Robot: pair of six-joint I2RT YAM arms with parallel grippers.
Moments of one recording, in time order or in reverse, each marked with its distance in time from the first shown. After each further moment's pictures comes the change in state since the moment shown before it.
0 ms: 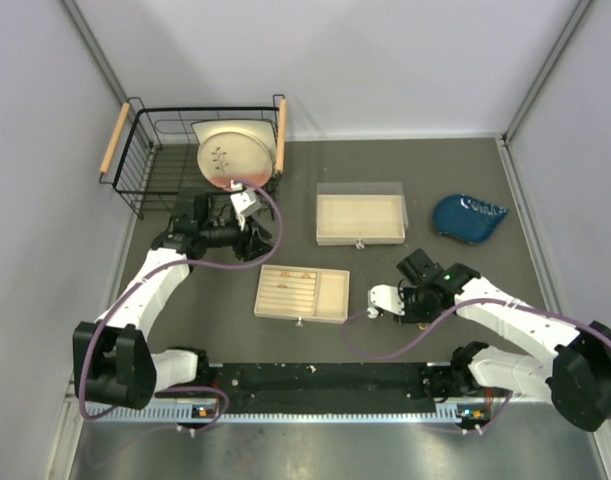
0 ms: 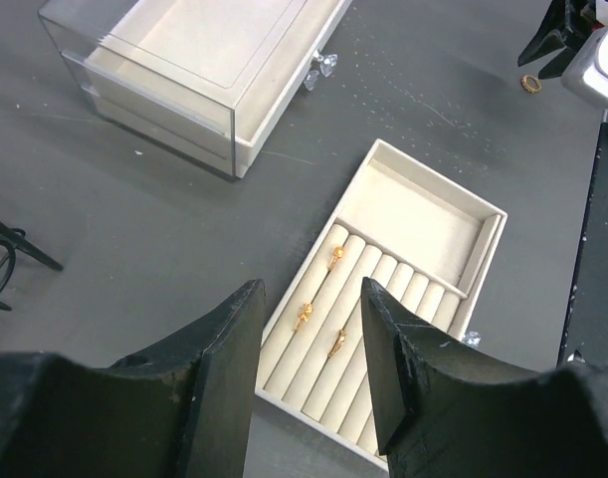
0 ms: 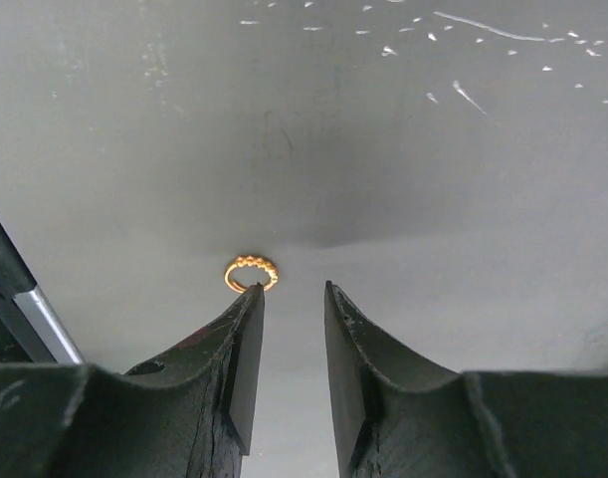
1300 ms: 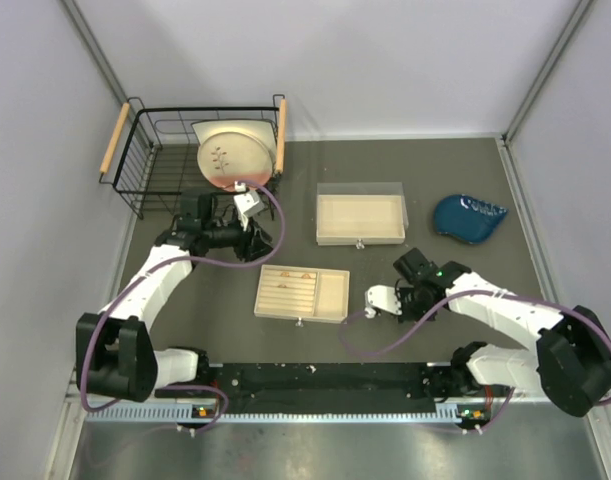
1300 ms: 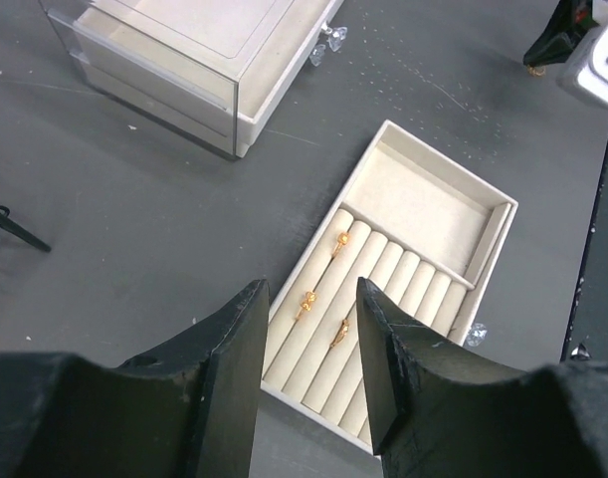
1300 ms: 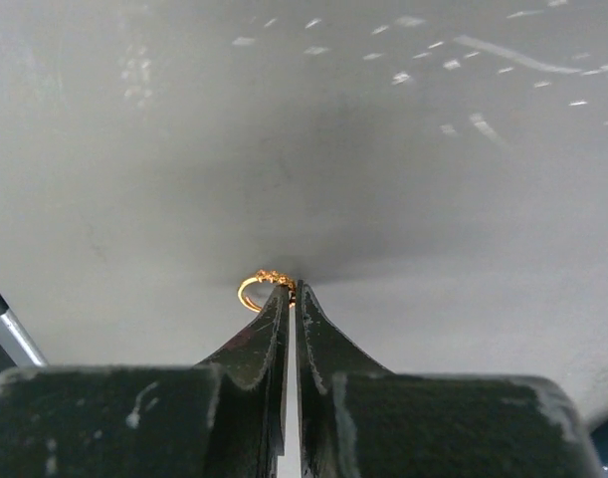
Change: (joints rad) left arm -0.012 0.045 0.008 -0.029 -0.036 0.021; right arm -0.019 0.082 -0.048 0.085 -0.016 -0.069
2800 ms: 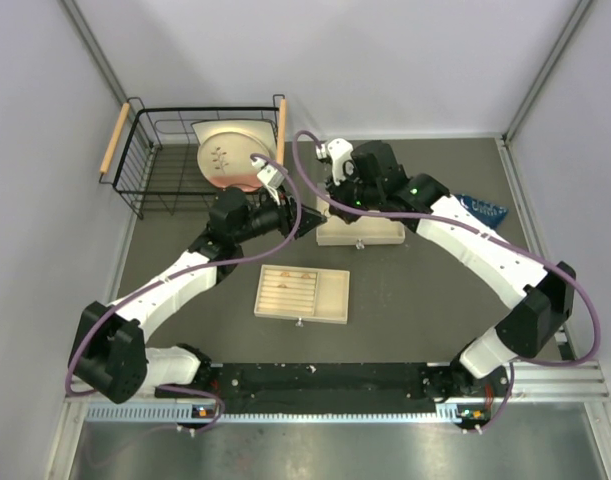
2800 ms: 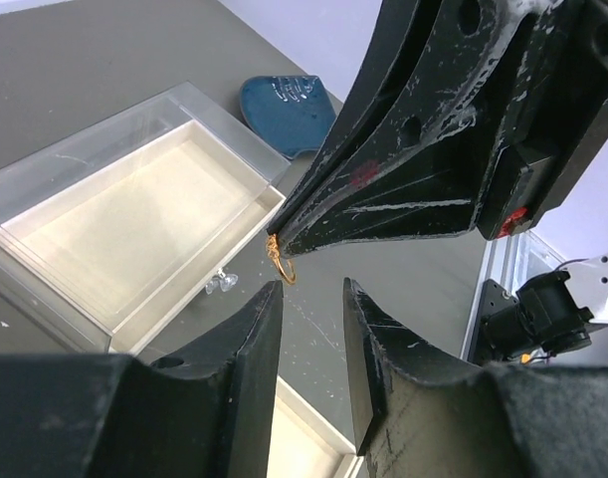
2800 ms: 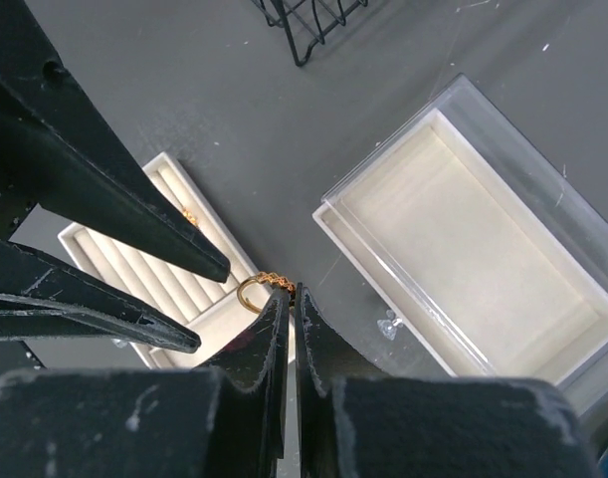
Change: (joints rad) left arm -0.349 0.013 -0.021 0.694 -0.330 -0.851; right arm 0.106 0.378 0.979 0.120 -0.049 0.940
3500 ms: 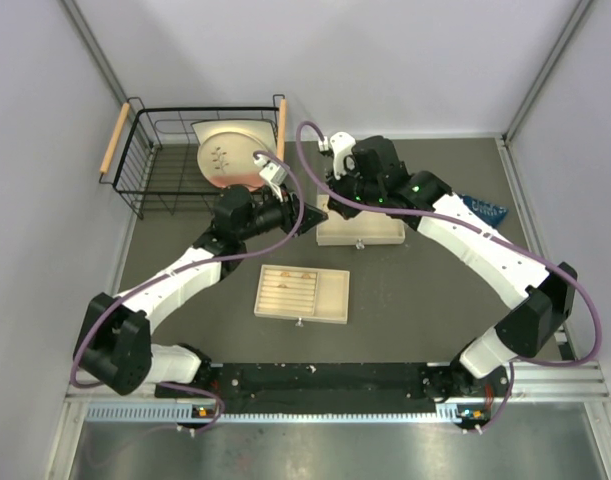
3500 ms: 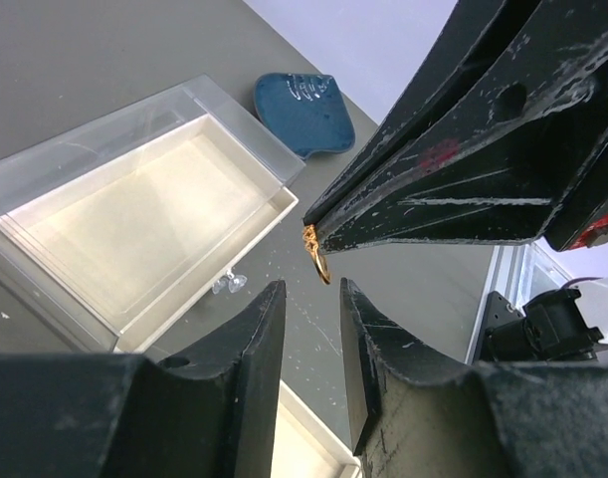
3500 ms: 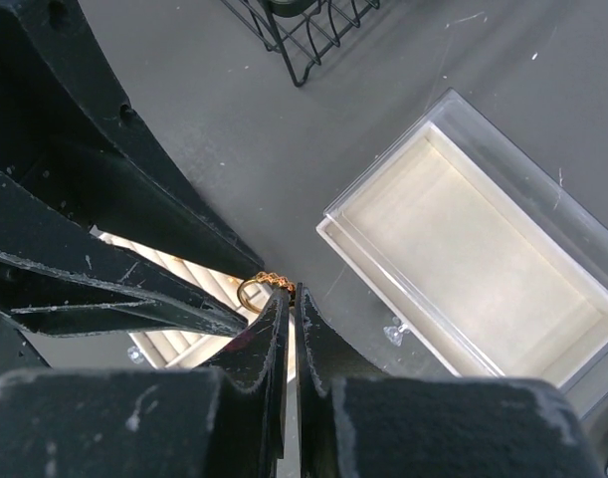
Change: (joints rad) left arm -0.001 0.048 0.013 0.010 -0.034 -0.029; right arm 0.004 0.002 0.039 0.000 0.028 0.056
